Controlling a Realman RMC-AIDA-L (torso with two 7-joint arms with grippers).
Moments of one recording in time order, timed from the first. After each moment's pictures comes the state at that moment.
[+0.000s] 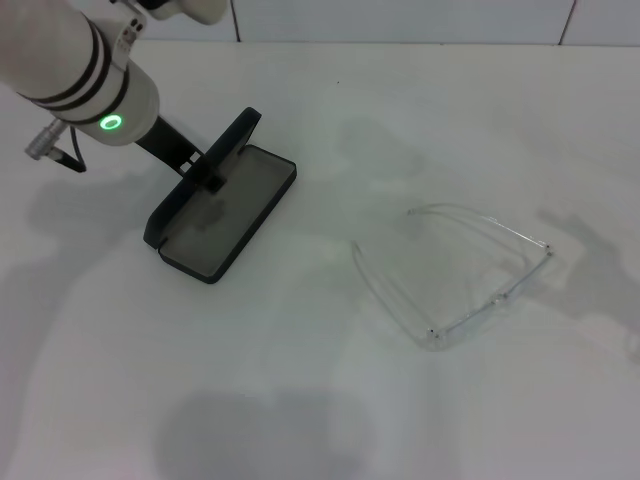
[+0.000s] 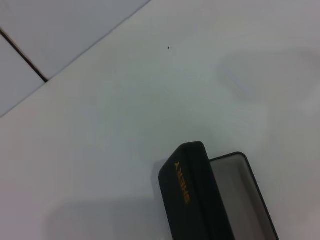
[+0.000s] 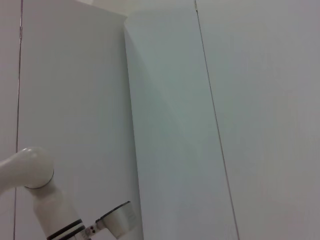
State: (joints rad) left arm -0.72 -2.09 1.42 1.27 2.80 1.39 -2.64; right arm 0.29 2.00 -0.60 -0.42 -1.43 -1.91 0.94
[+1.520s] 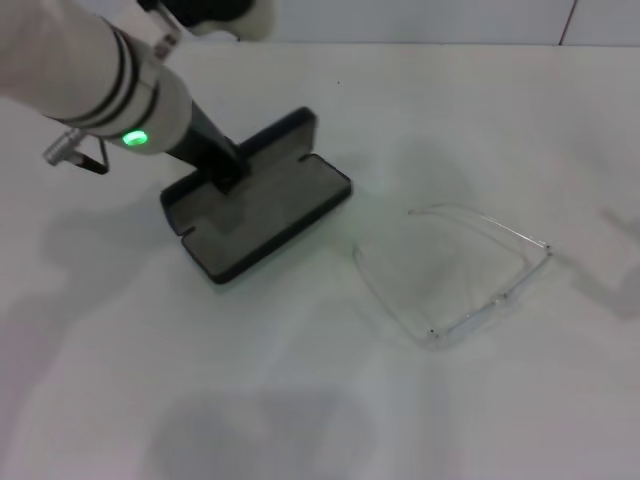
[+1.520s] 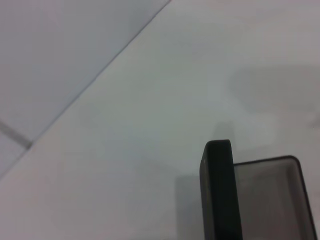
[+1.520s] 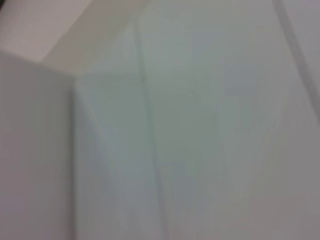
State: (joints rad) left arm -0.60 -2.09 1.62 1.56 2.80 1.42 -2.65; right arm 0.24 1.99 -0.37 -0.32 -1.42 -2.01 0.92
